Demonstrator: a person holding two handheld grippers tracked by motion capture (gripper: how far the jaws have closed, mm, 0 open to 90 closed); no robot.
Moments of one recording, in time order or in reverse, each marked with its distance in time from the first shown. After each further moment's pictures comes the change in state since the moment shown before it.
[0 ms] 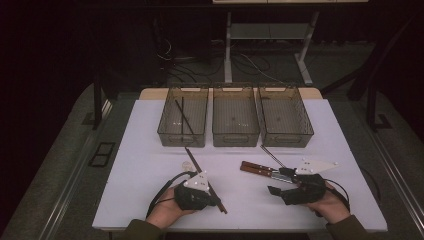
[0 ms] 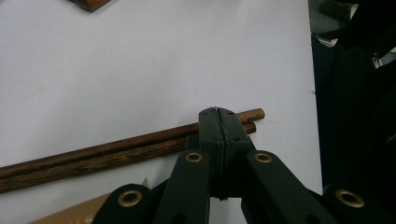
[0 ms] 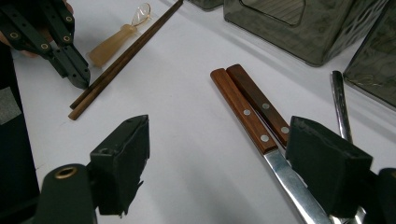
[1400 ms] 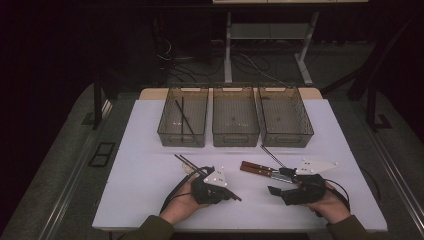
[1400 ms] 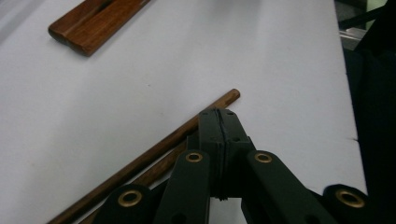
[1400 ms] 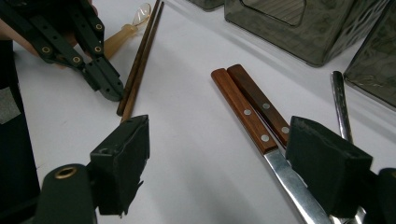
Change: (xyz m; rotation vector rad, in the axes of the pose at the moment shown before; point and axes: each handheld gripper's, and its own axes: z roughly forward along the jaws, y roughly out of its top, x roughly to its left) left arm 0.007 0.031 0.031 0.045 0.037 0.082; right arm 0.000 0.000 -0.001 0.000 0.004 -0.002
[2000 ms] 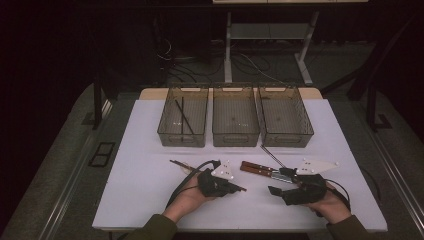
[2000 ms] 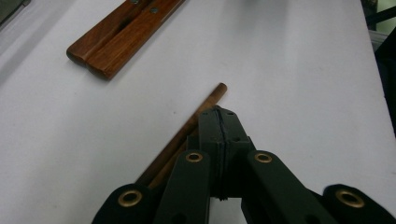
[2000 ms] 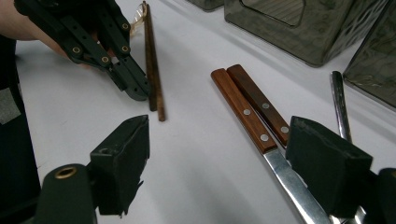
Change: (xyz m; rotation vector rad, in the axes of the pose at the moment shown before) left arm 0.014 0.013 0.015 -0.002 0.013 -0.002; right arm -0.001 0.000 -0.001 -0.005 0.000 0.000
